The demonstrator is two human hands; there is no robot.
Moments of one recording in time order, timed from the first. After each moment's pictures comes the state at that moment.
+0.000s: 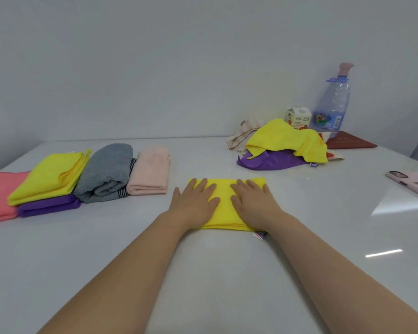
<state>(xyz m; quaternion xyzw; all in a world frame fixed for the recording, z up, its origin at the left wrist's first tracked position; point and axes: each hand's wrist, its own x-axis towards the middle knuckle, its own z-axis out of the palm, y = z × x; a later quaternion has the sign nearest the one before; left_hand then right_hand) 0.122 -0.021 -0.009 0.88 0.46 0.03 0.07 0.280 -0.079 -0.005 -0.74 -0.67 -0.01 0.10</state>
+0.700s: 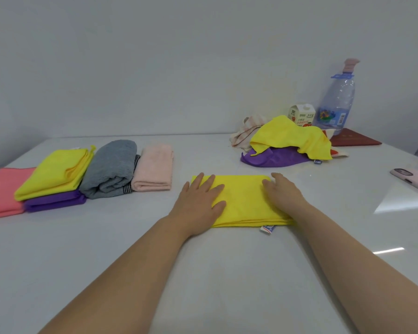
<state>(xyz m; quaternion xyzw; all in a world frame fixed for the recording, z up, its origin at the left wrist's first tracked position) 0.109 -0.035 -0.013 0.91 0.41 0.09 0.05 0.326 -0.076 -0.003 -0.83 -0.49 0.13 0.25</state>
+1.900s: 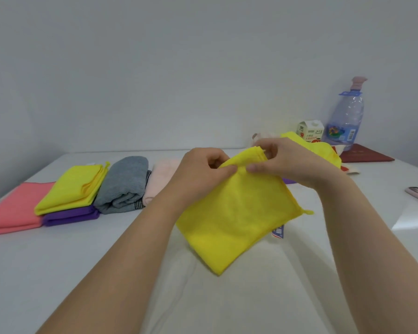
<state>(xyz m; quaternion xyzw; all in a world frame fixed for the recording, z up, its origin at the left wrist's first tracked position) 0.094 -0.055 0.097 0.78 0.36 0.41 0.30 0.283 -0.097 0.128 -0.58 -0.70 0.23 0.36</state>
